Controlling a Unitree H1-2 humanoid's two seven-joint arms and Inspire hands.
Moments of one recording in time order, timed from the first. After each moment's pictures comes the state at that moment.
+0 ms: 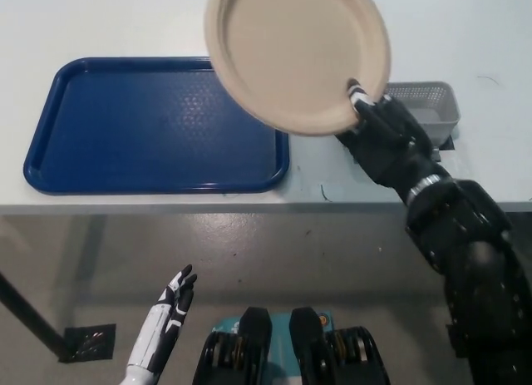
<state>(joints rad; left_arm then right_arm) 0.01 0.07 -0.07 0.16 0.18 -0.20 -0.03 -0.64 -0.05 0.07 0.03 1.01 0.48 -0.41</state>
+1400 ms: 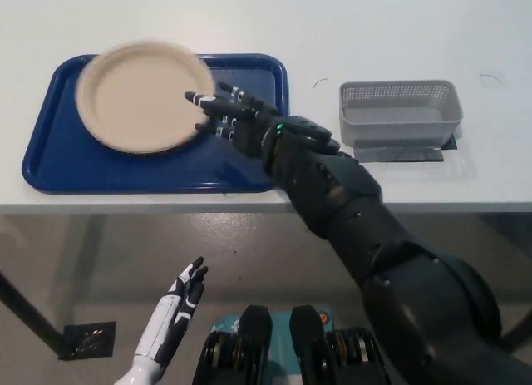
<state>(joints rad) -0.02 0.08 -0.09 0.14 0.18 -0.17 -0.05 -1.22 0.17 -0.02 1.23 0.58 0.25 -0.07</state>
